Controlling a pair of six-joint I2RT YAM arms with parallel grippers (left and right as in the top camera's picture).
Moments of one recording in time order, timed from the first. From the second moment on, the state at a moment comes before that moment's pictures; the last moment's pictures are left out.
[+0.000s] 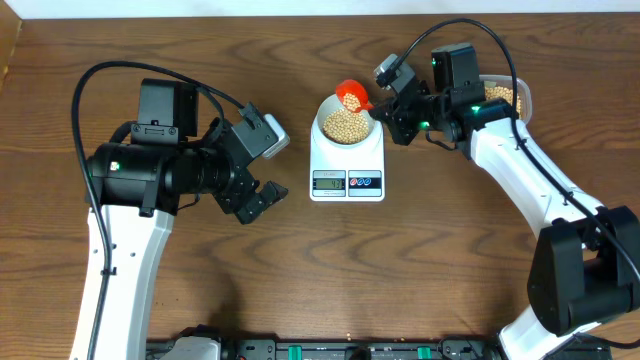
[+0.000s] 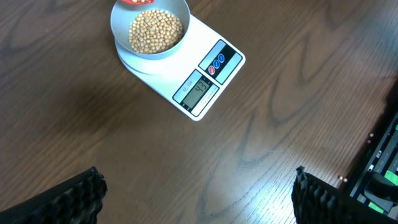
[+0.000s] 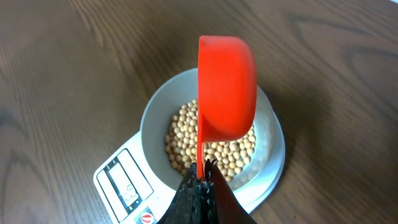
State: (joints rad) left arm -0.11 1.30 1.44 -1.27 0.49 0.74; right arm 0.28 1.80 1.32 -0.37 -0.59 -0.33
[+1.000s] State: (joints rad) left arm -0.11 1.30 1.44 -1.27 0.49 0.74; right arm 0.28 1.78 1.32 -0.39 -0.54 -0.35
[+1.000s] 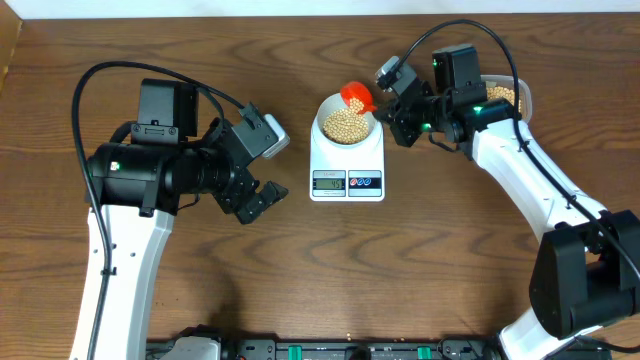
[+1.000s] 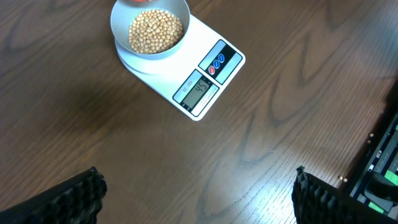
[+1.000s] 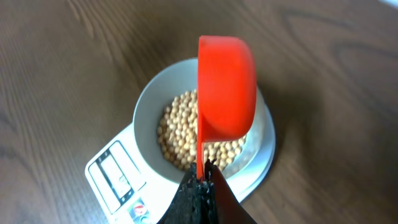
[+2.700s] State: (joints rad) left arm -0.11 1.30 1.44 -1.27 0.49 0.74; right arm 0.30 1.75 1.32 -0.38 -0.50 -0.40
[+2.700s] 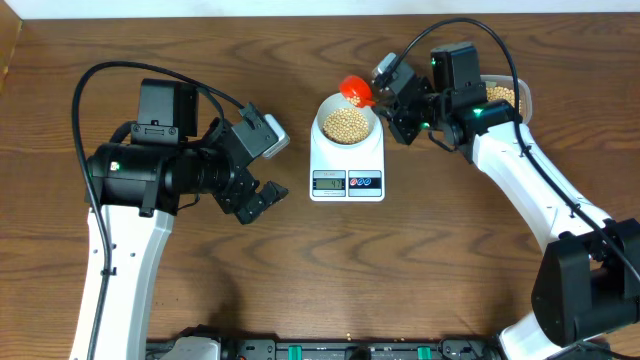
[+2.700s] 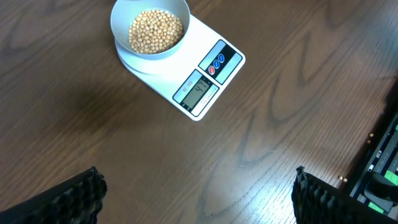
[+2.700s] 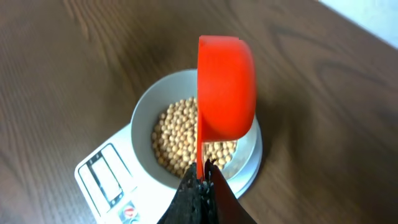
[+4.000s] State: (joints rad) left arm -0.11 1.30 1.44 -1.27 0.49 0.74; right arm 0.31 1.72 1.32 -0.38 -0.34 -0.48
